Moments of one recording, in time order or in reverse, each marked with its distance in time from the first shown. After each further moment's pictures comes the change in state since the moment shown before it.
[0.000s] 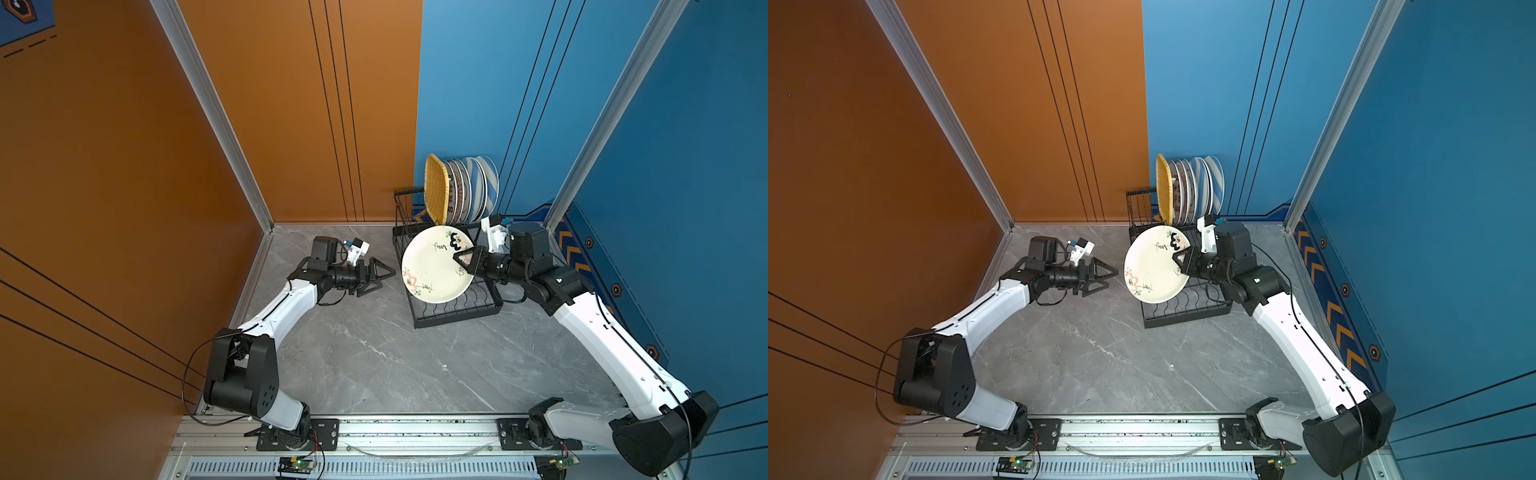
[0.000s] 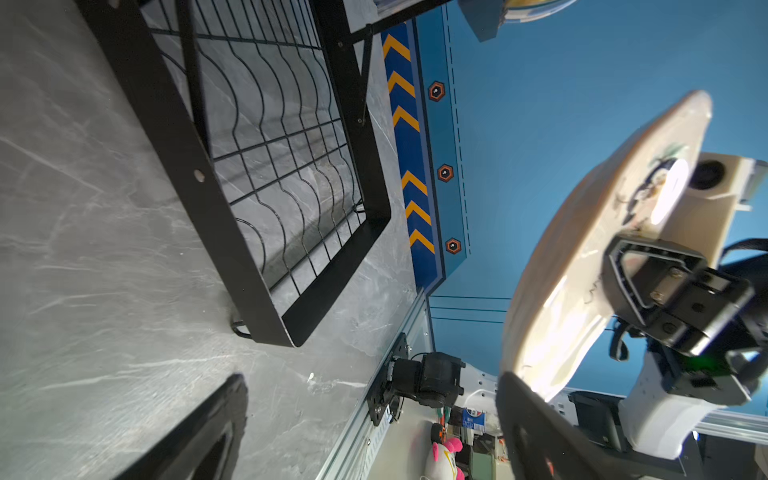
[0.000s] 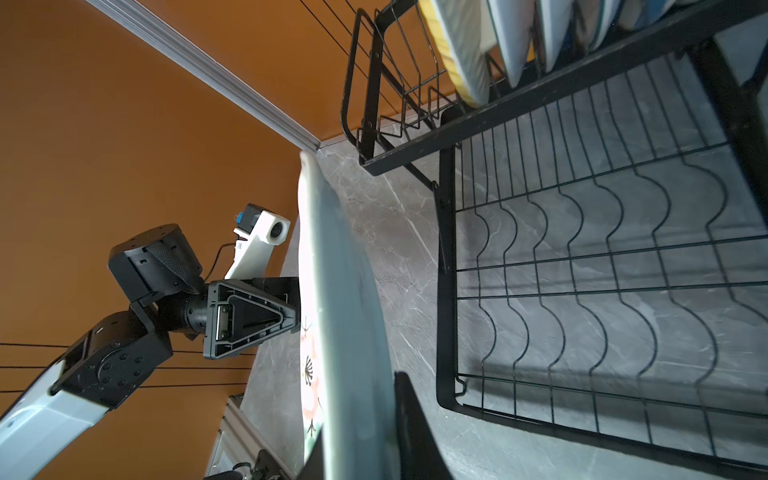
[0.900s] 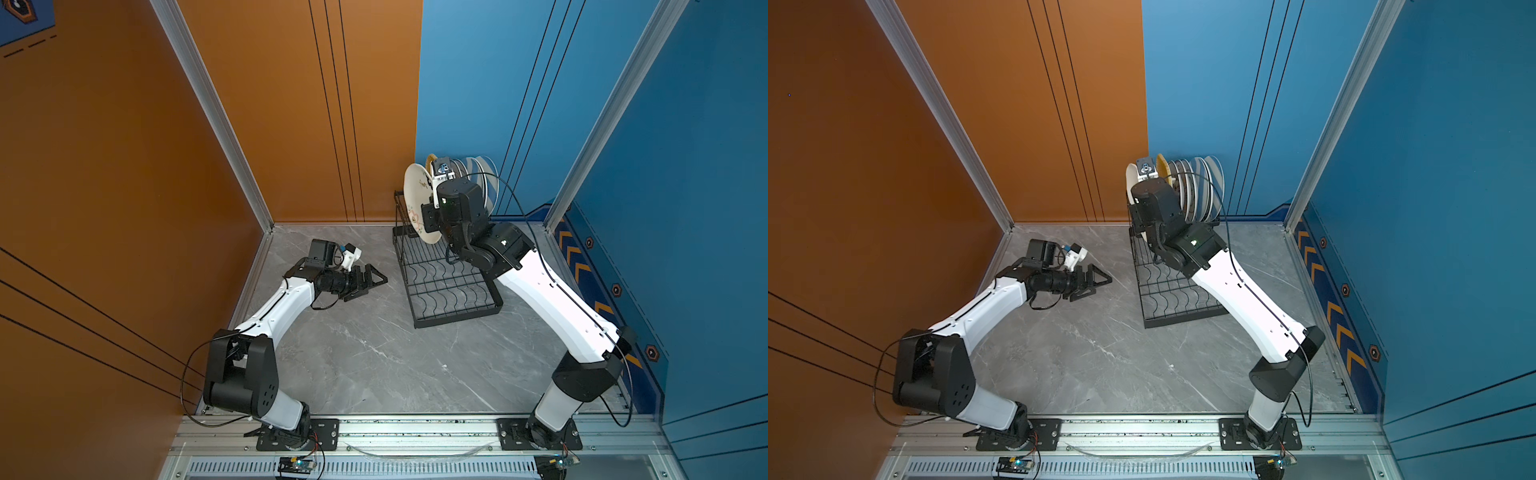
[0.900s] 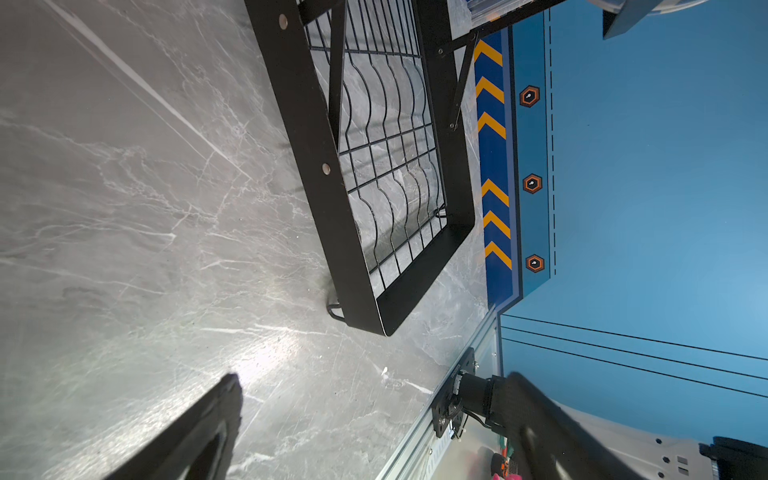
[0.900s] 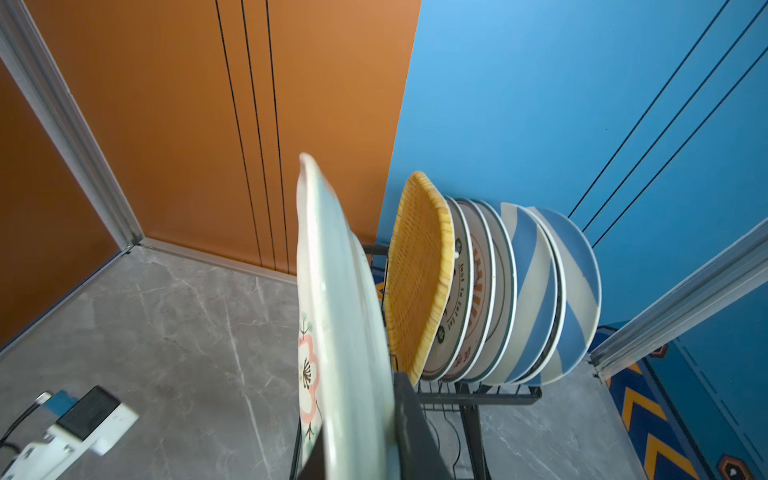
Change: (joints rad) left arm 0.014 -0.002 0.025 -0.196 -0.189 0.167; right arm 0.355 0.492 0.753 -0.047 0.936 -0.582
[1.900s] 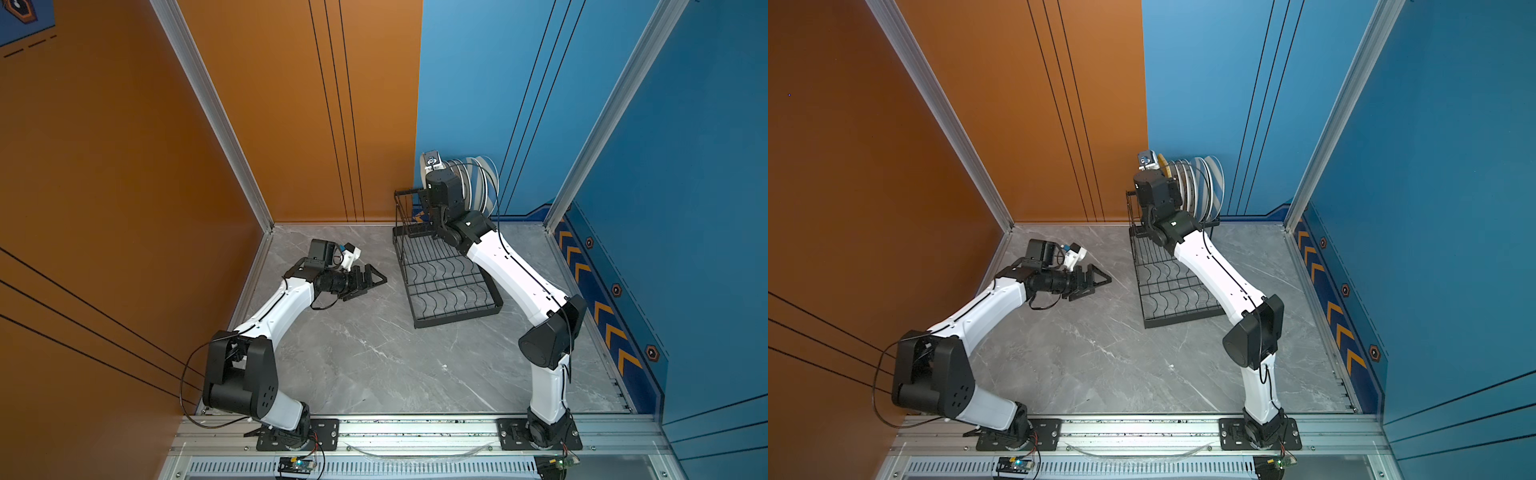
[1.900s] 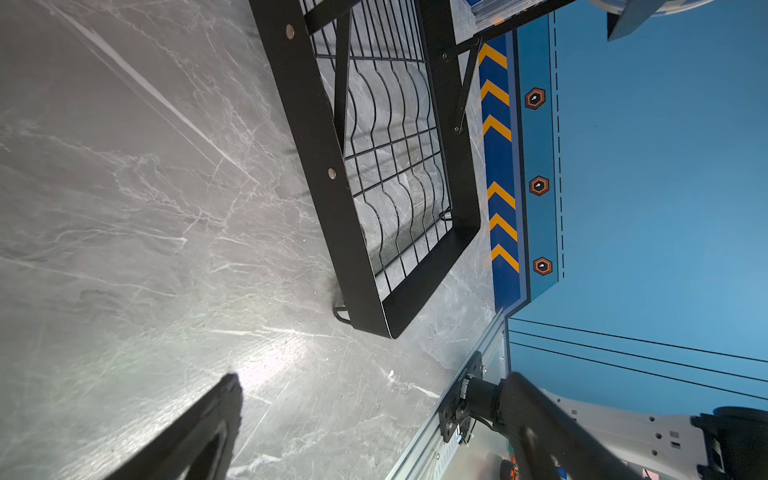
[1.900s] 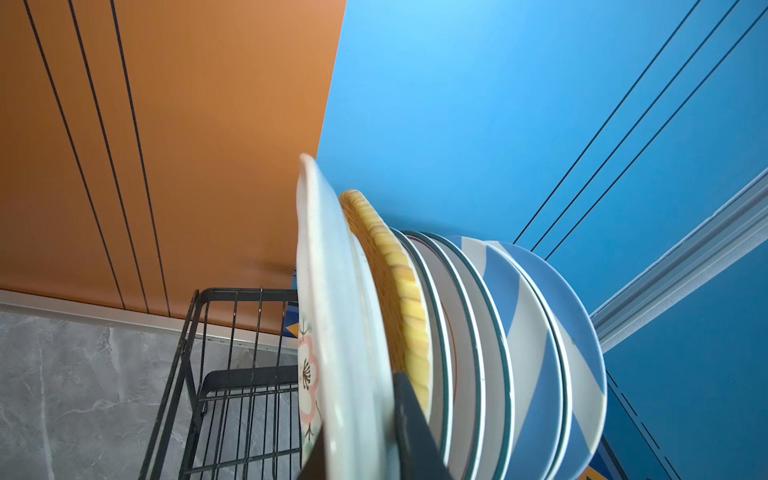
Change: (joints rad) left arm 0.000 -0.006 0.000 0.000 -0.019 0.008; right arm -0.151 0.244 0.067 0.248 0.067 -0.175
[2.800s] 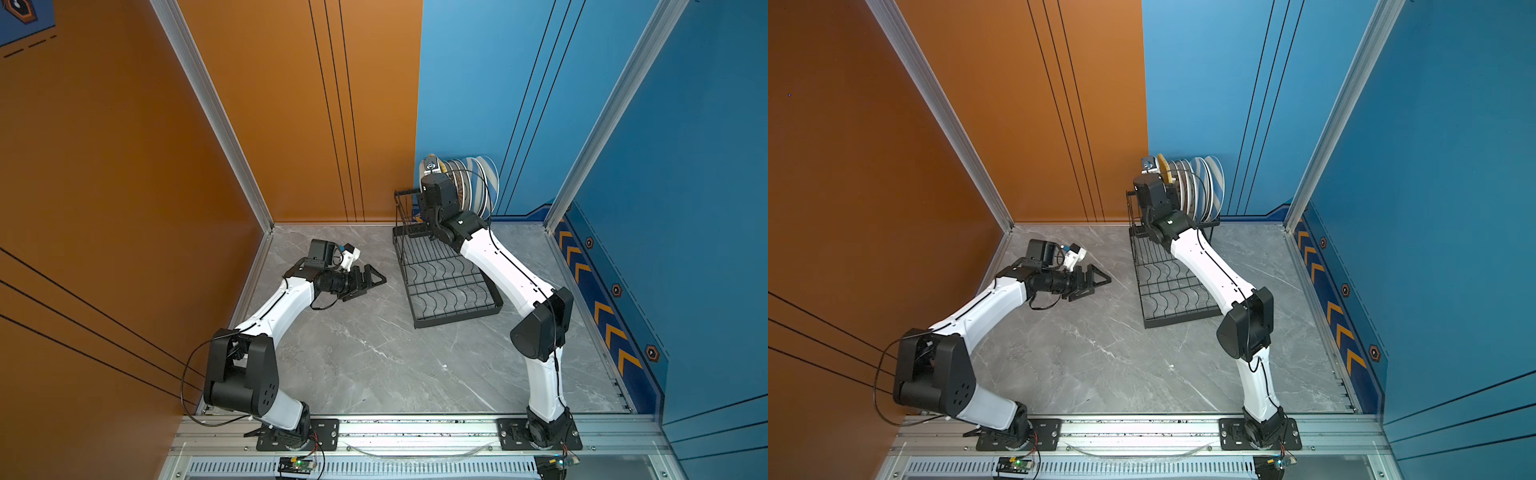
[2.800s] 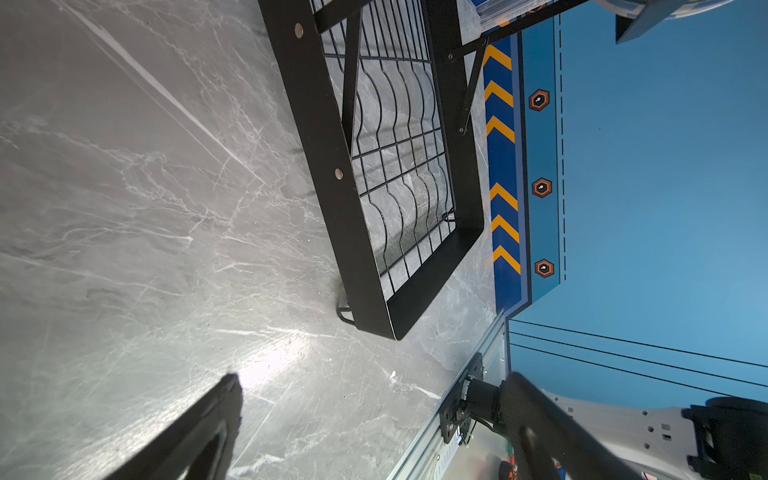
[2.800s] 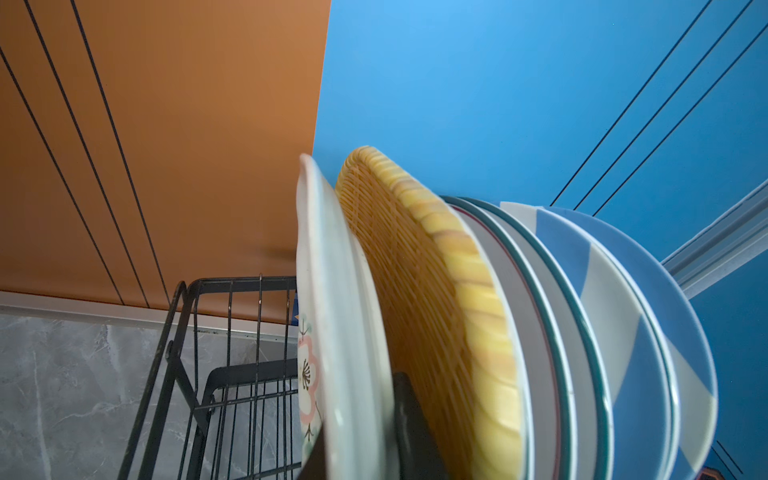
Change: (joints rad) left arm 0.007 0.011 0.000 0.000 0.000 0.000; right arm -0.035 0.080 0.017 -0.003 -0.025 0.089
